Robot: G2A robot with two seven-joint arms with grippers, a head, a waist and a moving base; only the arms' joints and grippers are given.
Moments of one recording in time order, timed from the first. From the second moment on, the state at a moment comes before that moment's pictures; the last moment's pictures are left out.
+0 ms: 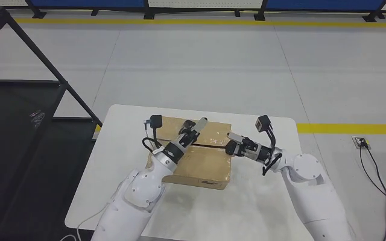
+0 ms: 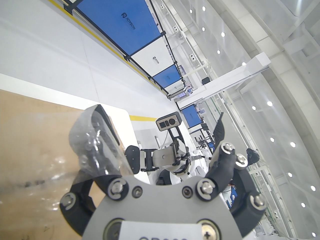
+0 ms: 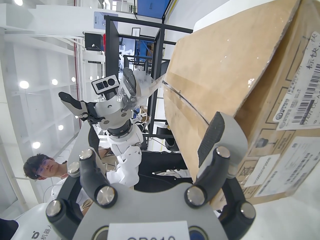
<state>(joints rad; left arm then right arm) 0.90 -1.32 -1.06 -1.55 0.15 -0.17 -0.14 -0.82 -1.26 1.35 -1.23 0.23 -0.19 1.00</state>
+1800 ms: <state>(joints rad) 0.78 -1.43 -0.89 -1.33 0.16 -0.18 -0.13 -1.08 -1.18 1.58 -1.30 0.45 -0.34 0.99</state>
